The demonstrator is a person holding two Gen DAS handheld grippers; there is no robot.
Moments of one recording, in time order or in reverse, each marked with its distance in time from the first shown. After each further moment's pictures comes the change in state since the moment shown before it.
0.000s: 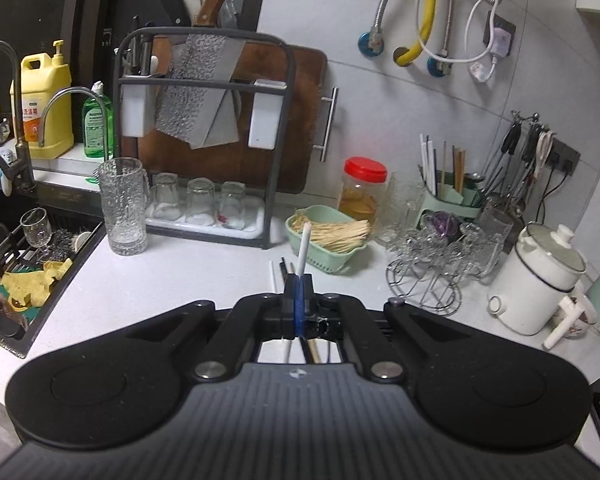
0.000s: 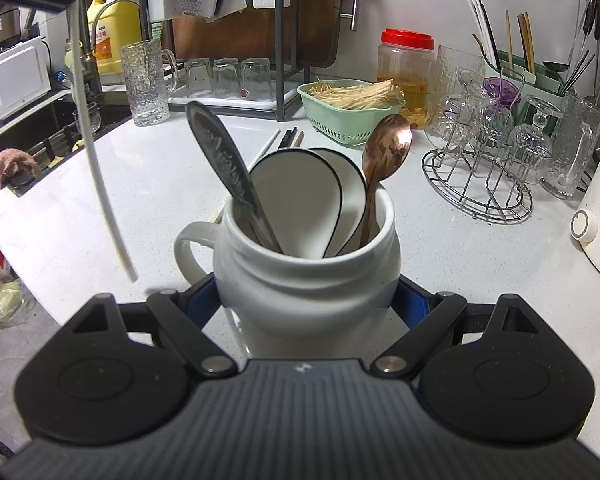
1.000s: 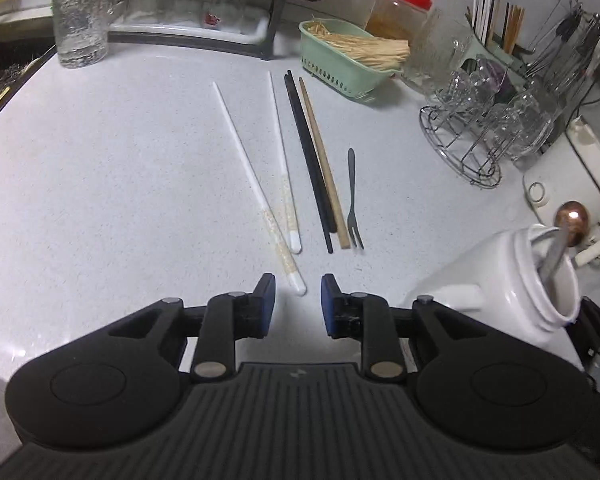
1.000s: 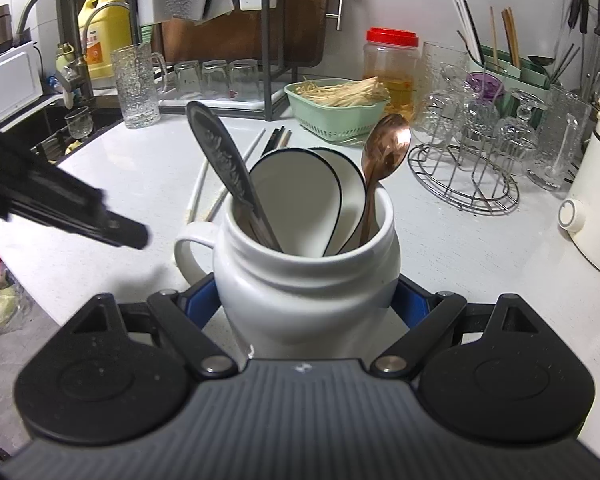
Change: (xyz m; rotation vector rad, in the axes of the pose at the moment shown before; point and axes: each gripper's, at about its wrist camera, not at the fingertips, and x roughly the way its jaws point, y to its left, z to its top) left arm 0.149 0.029 -0.110 -0.097 0.446 -0.041; right arm -0.009 -0.006 -0.007 0.024 -0.006 -0.029
